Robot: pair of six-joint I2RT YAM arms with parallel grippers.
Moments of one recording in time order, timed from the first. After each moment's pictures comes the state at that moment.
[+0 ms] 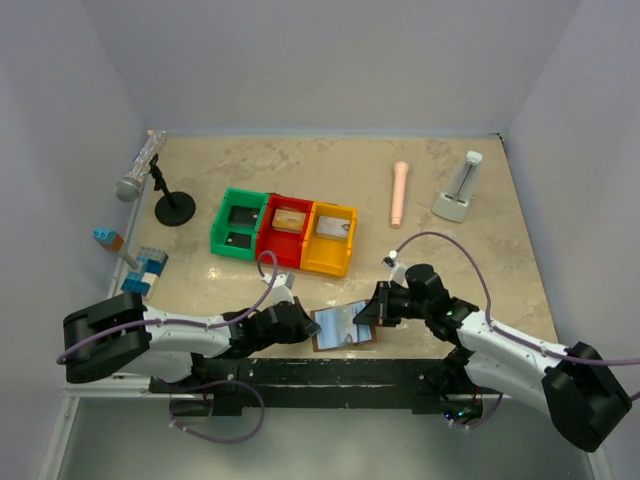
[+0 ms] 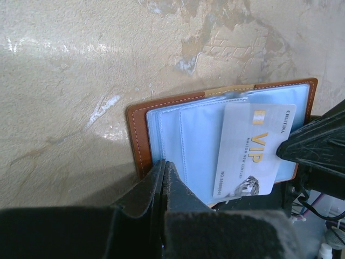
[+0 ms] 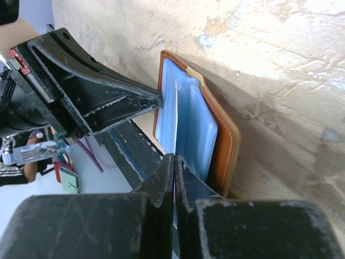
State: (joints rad) left arm -1.20 1.28 0.30 0.25 -0.31 -1.25; right arm 0.66 0.97 0.24 0.10 -0.50 0.85
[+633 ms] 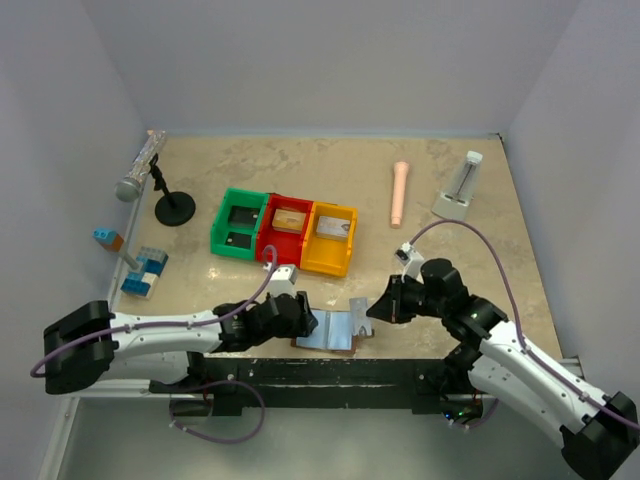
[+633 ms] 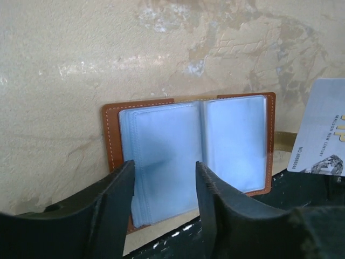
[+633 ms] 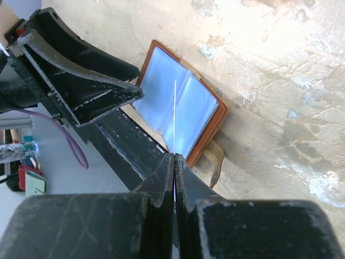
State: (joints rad) left arm -1.20 1.14 0.40 -0.07 -0.36 -1.06; right arm 0.63 0.67 0.39 -0.36 -0.40 0.68
